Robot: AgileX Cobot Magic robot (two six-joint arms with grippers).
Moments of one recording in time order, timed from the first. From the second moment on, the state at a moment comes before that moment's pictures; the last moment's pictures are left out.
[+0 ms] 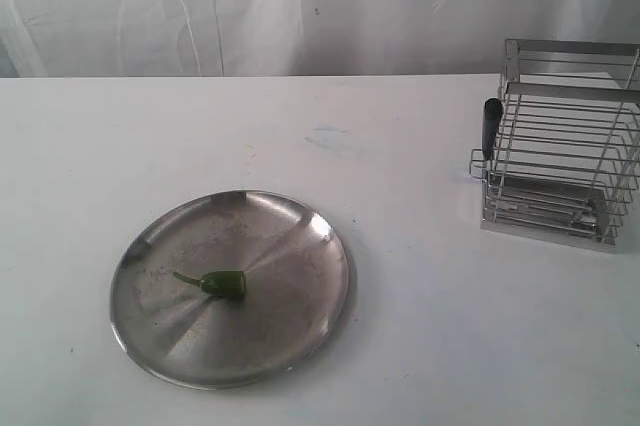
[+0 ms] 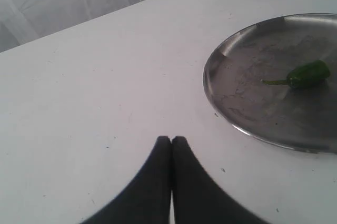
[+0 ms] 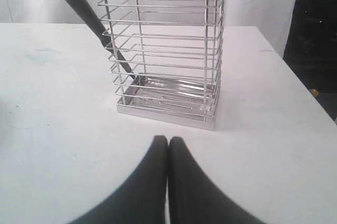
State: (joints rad) left arm -0.04 0.00 0.02 -0.15 0.34 0.39; right arm 0.04 0.00 0.00 -0.08 0.30 0.11
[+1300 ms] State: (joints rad) left arm -0.04 0.00 0.02 -0.15 0.34 0.39; right arm 0.04 0.23 -0.63 -0.66 0.02 0.37
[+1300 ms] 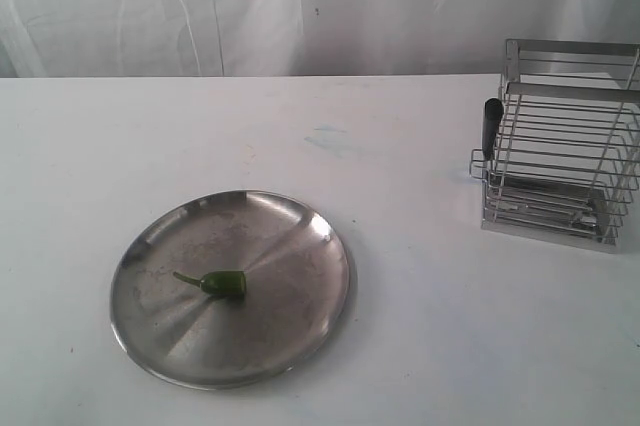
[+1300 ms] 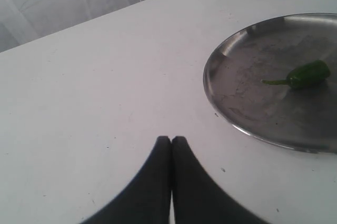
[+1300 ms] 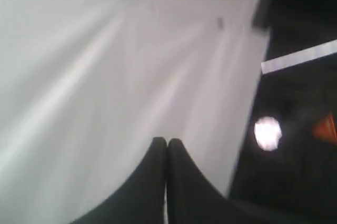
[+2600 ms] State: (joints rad) left arm -0.04 0.00 0.02 -0.15 0.34 0.39; right arm 0.47 1.12 -0.88 0.26 0.72 -0.23
